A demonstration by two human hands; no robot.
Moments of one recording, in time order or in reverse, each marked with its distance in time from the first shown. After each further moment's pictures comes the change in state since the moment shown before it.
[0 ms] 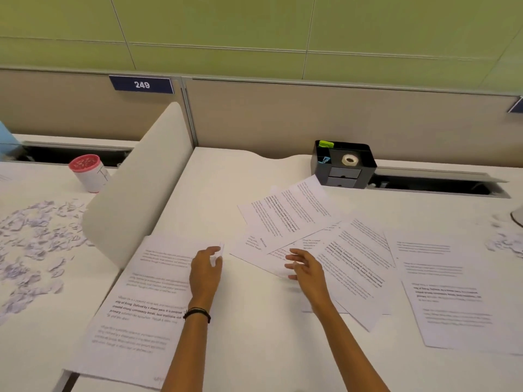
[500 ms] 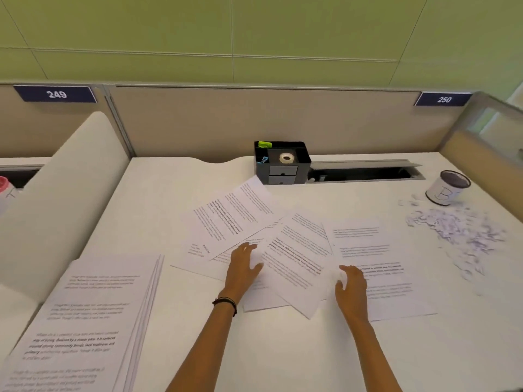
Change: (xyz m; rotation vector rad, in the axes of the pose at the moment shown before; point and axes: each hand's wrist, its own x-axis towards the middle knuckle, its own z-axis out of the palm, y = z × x) left_hand -0.048 0.098 0.155 0.086 -0.519 0.304; right_hand -0.022 0.062 -0.202 -0.629 0.475 0.029
